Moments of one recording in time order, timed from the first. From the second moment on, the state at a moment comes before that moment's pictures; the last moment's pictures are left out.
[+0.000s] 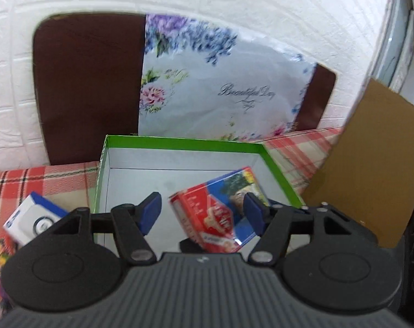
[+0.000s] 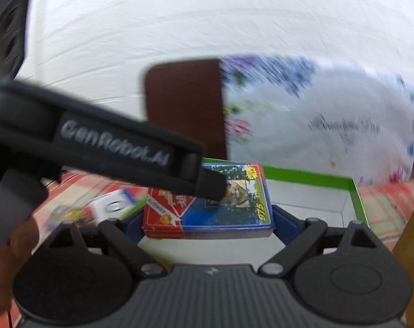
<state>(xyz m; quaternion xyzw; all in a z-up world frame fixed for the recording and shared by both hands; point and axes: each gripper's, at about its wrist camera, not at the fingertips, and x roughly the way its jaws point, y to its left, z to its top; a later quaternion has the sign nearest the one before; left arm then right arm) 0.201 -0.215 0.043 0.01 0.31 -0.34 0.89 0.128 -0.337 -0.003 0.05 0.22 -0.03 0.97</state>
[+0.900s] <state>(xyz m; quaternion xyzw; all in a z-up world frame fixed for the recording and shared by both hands) 0.105 -0.158 0.028 0.05 0.32 -0.22 0.92 0.002 -0.298 -0.028 0.07 0.21 -0.01 0.97</state>
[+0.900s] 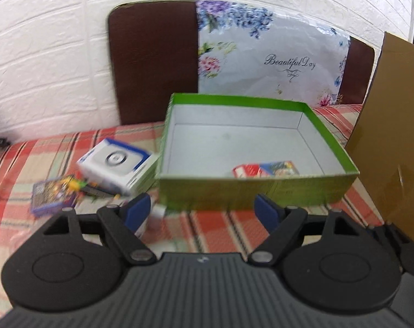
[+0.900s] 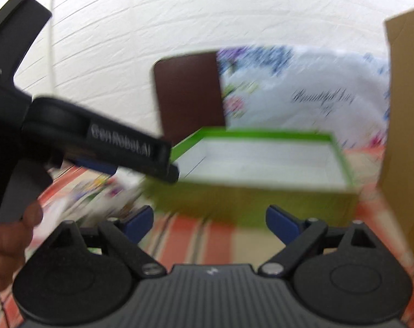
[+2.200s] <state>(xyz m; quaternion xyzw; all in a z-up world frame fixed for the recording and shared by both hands) 0.090 -0.153 0.005 -0.03 0.41 -0.35 0.84 -0.023 -0.282 -0.043 0.10 0.23 0.06 0.96</state>
